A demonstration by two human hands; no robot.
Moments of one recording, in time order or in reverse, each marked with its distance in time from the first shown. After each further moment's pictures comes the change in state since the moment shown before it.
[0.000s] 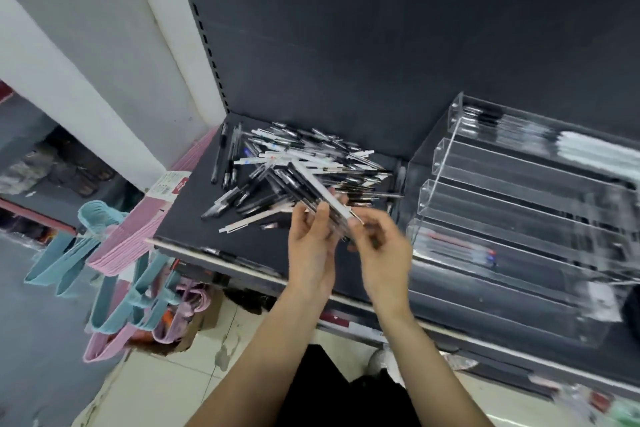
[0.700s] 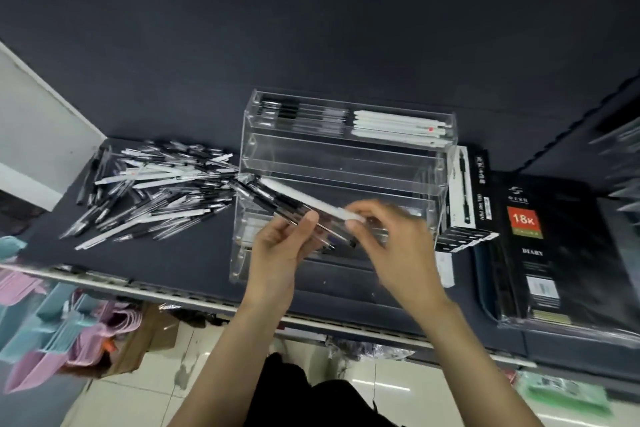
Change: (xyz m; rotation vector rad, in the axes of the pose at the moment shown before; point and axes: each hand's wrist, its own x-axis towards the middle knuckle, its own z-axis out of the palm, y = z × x) left_hand -0.083 -0.166 0.151 0.540 -0.105 0.052; right_hand 0.047 0.018 -0.304 -0.440 -0.106 -0.406
